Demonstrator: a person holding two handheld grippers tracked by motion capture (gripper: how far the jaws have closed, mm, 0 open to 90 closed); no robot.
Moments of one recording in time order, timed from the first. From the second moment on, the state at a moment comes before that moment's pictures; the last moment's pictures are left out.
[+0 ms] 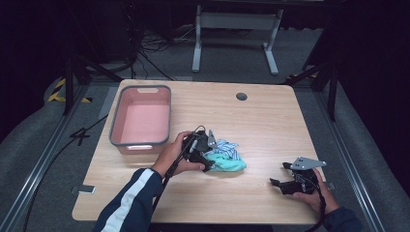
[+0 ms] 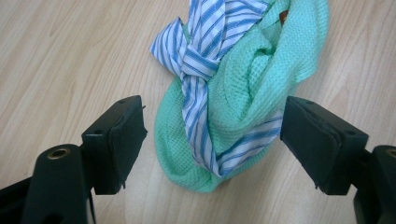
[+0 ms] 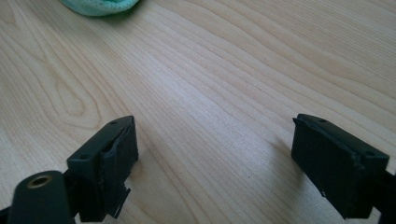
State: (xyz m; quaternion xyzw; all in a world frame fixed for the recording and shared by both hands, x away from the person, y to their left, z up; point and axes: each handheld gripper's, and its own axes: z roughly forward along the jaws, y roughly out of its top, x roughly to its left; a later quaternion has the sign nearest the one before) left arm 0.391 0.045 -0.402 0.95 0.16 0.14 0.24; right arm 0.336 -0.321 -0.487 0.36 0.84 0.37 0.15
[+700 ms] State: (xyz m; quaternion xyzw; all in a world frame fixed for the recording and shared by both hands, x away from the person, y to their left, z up) left arm 0.375 0.075 -0.392 0.95 0.14 0.16 0.23; right arm 0.336 -0.321 -0.487 0.36 0.84 0.37 0.15
